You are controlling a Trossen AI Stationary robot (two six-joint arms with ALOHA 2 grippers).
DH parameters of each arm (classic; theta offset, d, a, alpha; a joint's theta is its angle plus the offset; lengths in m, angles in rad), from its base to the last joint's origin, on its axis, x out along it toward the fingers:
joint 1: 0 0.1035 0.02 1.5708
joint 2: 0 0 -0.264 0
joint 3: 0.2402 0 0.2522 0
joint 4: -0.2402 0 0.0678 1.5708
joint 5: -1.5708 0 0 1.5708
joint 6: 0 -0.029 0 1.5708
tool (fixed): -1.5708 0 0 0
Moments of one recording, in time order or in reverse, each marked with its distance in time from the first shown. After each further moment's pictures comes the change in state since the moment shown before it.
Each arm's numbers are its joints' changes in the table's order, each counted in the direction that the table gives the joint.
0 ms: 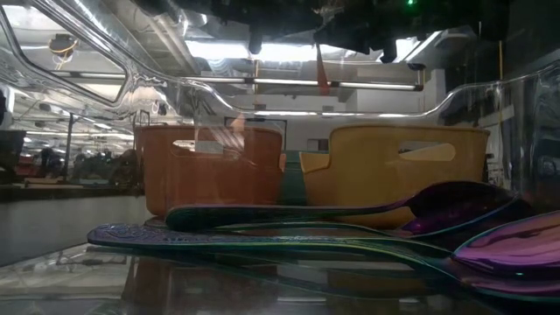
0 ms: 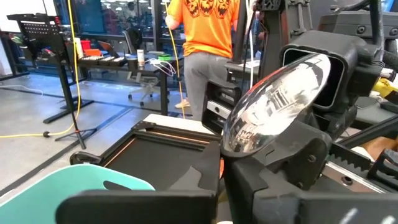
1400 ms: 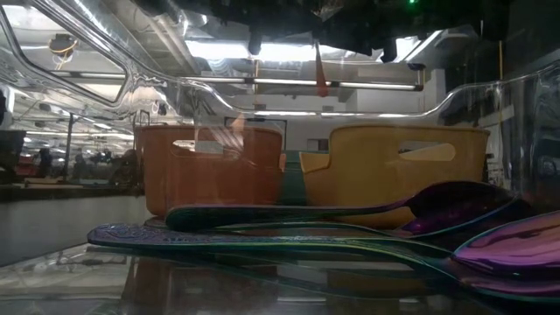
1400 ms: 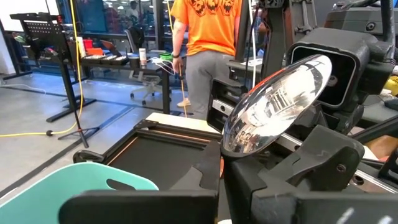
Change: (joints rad) left arm 0.001 0.000 0.000 -0.006 -0.004 -0.002; right arm 0.000 0.000 0.000 -0.003 0.000 -0.001
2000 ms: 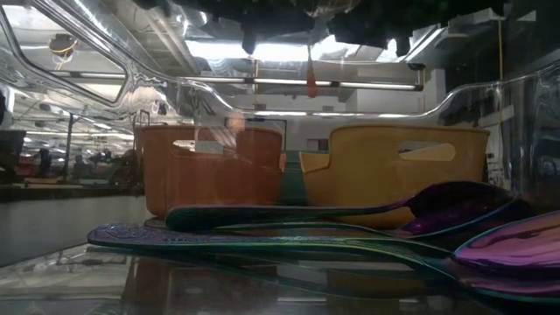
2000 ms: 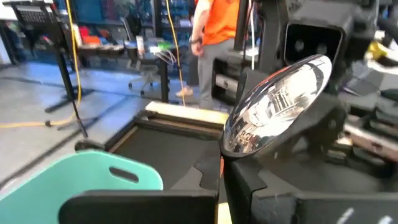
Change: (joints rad) left arm 0.000 0.046 0.000 -0.097 0.010 0.011; right arm 0.016 0.167 0.000 -0.298 -0.047 -0.100
